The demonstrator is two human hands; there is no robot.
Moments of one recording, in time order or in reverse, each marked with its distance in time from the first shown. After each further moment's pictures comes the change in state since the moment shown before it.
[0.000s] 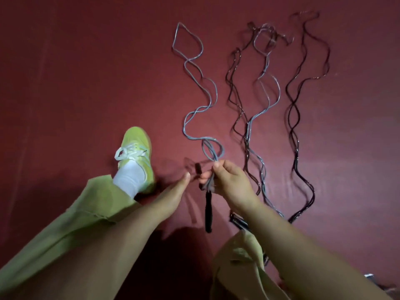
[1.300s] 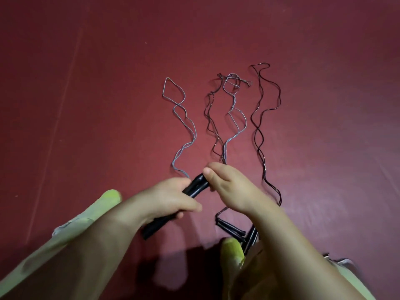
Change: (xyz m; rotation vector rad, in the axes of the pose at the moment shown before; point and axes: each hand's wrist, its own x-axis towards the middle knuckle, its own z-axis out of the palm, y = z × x) left_hand -0.247 0.204 0.034 0.284 -0.214 0.161; right_hand -0.152 -0.125 0.007 -0.911 -0.113 -0.444
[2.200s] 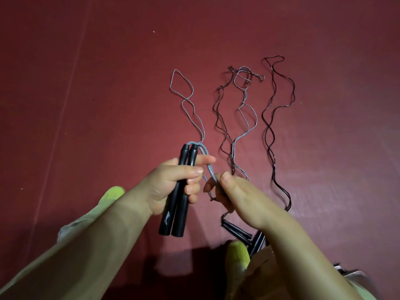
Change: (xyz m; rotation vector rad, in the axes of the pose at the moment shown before) left_hand 0.015 0.012 -0.025 -0.870 -0.144 0.193; right_hand 0.005 0.010 0.005 0.156 -0.100 0.100
